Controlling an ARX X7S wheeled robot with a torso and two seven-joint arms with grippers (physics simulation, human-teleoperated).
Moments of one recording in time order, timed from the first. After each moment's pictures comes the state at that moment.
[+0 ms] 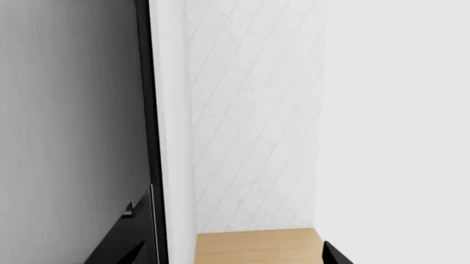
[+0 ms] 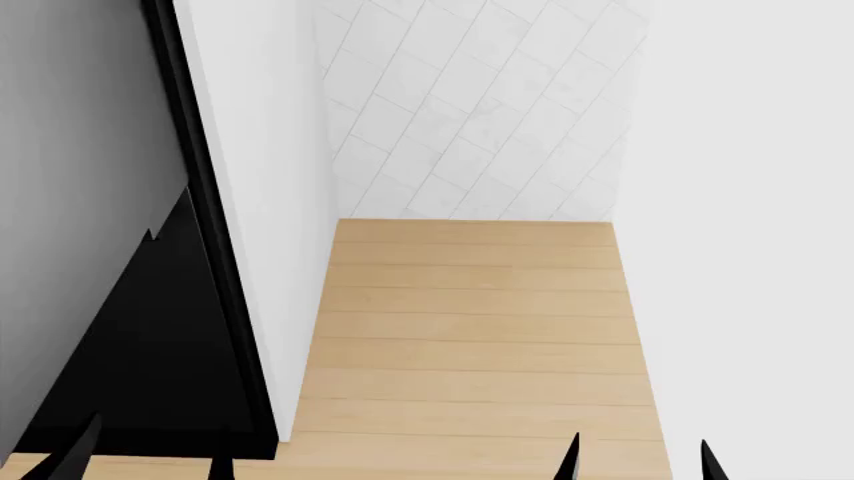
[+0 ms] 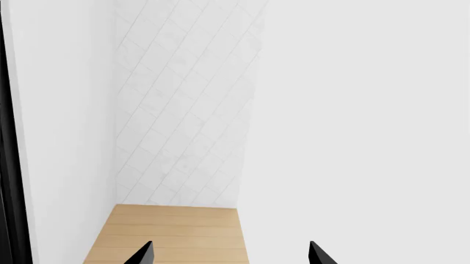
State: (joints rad) left arm 0.01 -0.24 0.31 0.22 -0.18 -0.01 -0.27; right arm -0.03 0.27 -0.15 -0.29 0.13 0.20 0.31
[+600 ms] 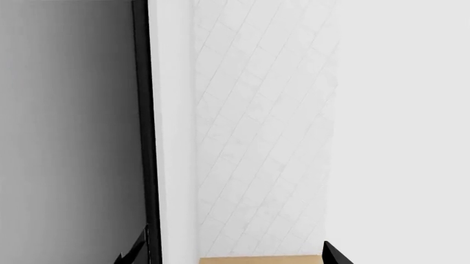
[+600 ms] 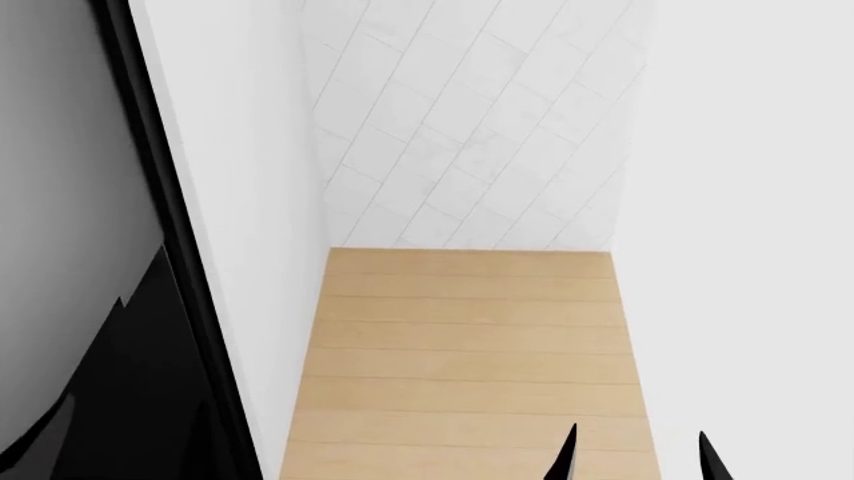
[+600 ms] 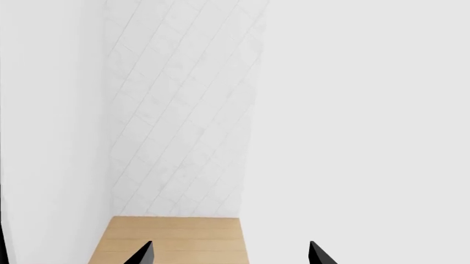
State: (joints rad) left arm 0.00 -0.26 0.29 0.33 -0.21 -0.09 -0.32; right arm -0.01 0.28 -0.15 -0.35 0.17 0.29 0.33
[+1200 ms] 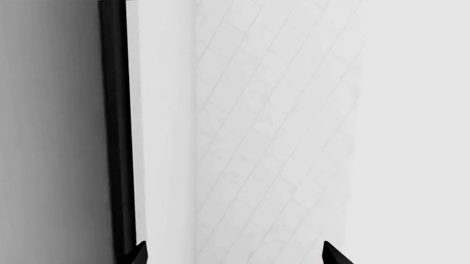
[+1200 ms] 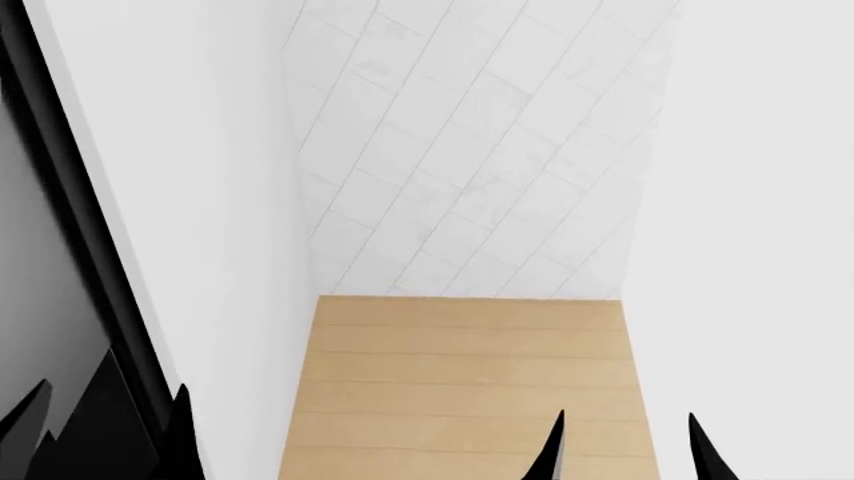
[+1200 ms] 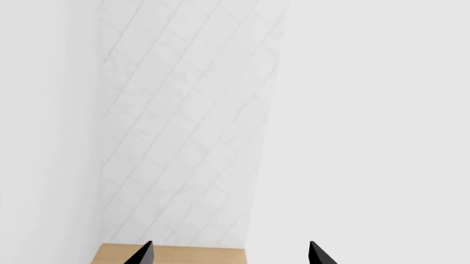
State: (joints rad) left arm 0.00 -0.28 0.27 0.40 -0.25 -0.13 -0.34; right arm 0.01 0.30 -0.18 -0.41 0.16 0.34 0.34
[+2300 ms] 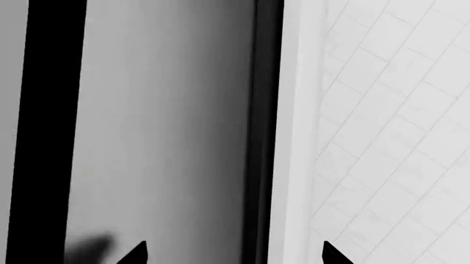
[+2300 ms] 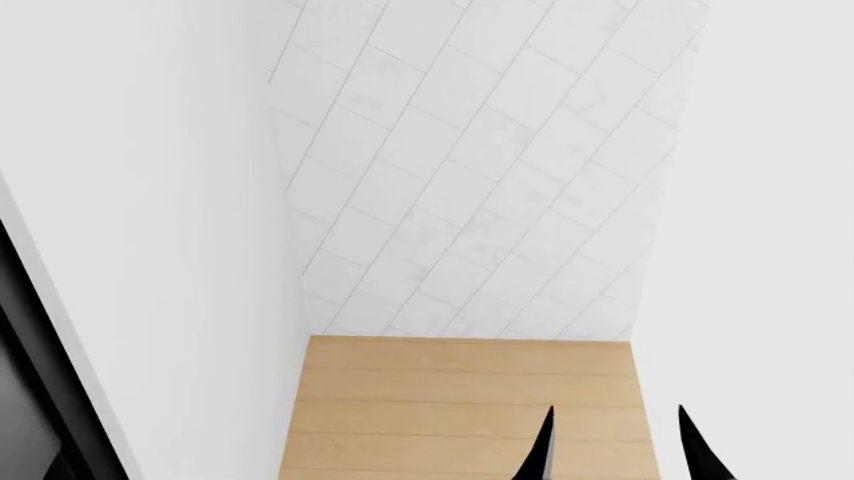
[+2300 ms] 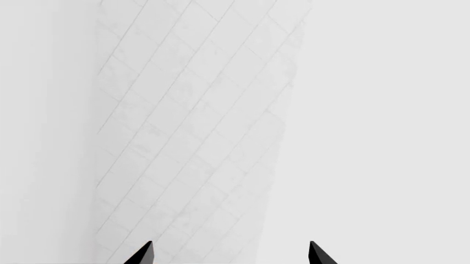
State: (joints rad) left arm -0.07 -0.45 -0.08 0.55 -0.44 -0.34 -0.53; right arm 0.02 0.33 -0.21 -0.41 0.16 0.31 0.34
